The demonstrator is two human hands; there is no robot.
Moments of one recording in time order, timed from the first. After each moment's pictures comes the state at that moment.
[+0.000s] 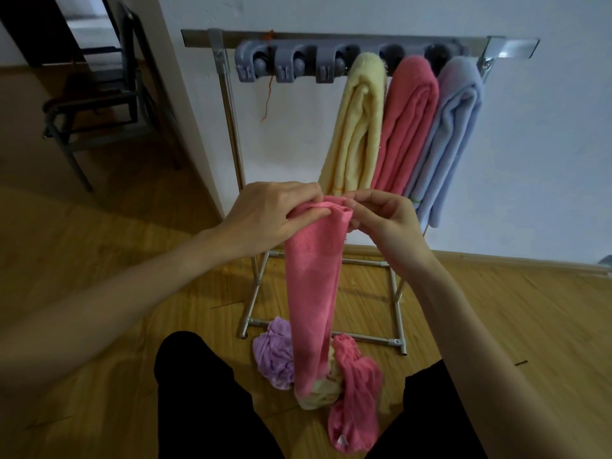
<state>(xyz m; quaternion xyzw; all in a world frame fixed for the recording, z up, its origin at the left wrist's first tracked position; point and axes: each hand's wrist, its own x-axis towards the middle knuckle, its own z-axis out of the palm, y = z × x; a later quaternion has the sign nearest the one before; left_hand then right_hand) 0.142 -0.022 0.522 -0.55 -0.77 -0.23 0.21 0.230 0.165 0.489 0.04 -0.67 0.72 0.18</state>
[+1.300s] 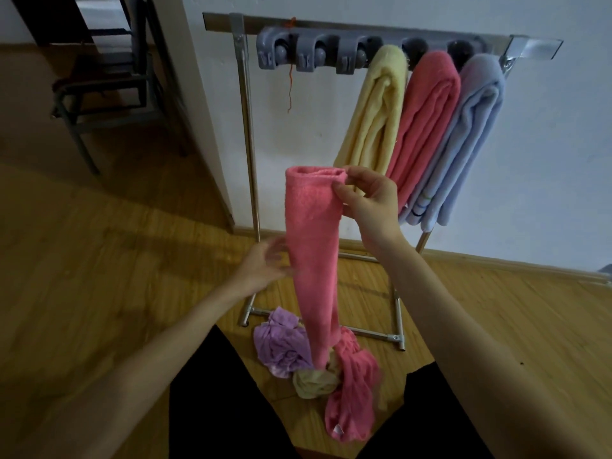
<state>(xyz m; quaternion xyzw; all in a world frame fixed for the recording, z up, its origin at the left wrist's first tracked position) 0.141 -0.058 0.393 -0.23 -0.77 -0.56 -0.17 0.197 0.120 0.496 -0.06 -0.68 0.69 0.26</state>
